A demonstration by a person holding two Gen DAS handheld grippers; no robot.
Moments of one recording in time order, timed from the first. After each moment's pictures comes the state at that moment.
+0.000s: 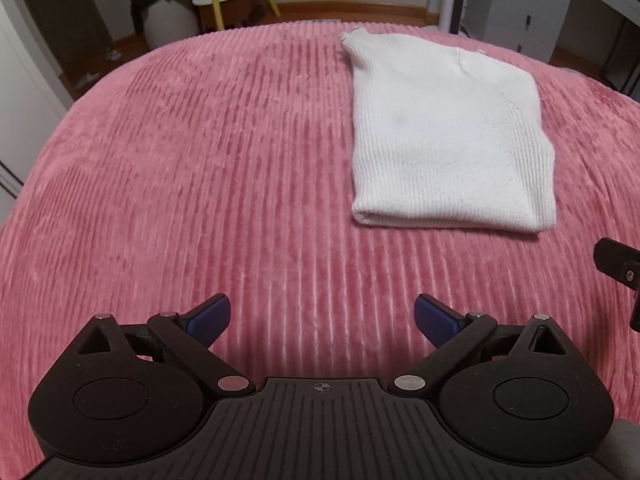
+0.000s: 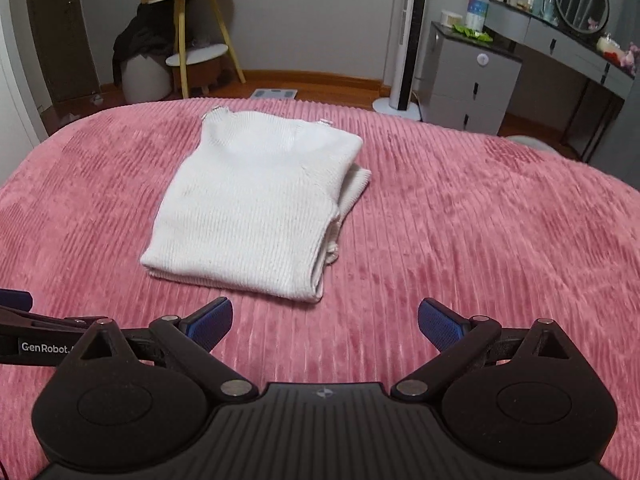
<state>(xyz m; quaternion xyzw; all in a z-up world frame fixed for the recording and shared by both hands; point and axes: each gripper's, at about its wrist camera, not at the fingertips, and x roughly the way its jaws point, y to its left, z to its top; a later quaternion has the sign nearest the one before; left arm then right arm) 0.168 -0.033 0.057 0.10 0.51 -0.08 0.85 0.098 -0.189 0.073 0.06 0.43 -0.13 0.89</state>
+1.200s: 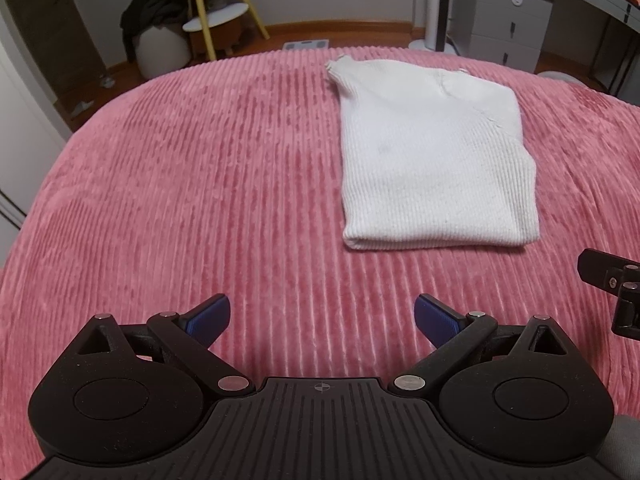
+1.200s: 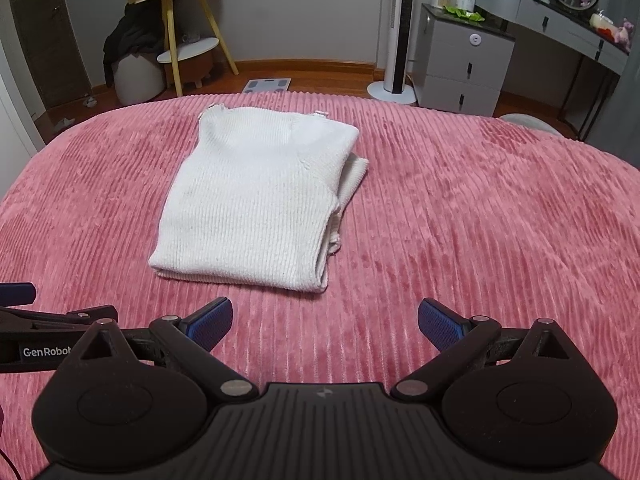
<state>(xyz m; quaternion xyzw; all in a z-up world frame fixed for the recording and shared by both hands) 0.165 -0.039 0.073 0.12 0.49 -0.10 0.86 0.098 -0.192 0.082 0.08 0.44 -0.14 0.88</state>
